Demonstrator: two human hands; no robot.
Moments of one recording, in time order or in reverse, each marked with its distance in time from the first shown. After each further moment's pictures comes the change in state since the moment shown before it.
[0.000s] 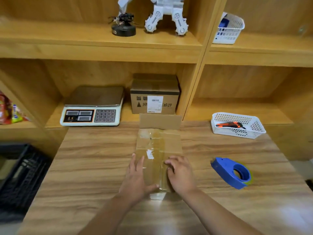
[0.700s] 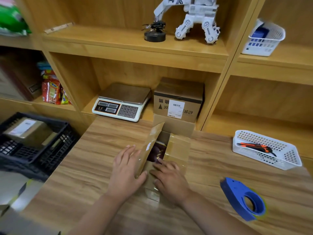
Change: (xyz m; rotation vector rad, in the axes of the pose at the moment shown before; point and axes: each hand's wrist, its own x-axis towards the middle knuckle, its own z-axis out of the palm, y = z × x) left_hand -0.026 0.033 -0.013 0.246 0.587 0.067; right_hand 0.015 0.028 -0.005 -0.201 -0.194 -0.763
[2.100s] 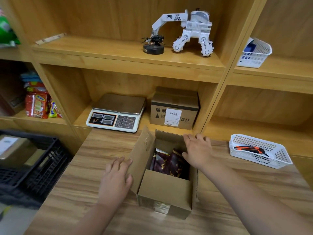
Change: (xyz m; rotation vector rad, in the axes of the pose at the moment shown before) left_hand 0.016 -0.076 -0.019 0.014 -0.062 -0.078; right_hand 0.084 0.036 -0.092 -0.440 -0.256 0.500
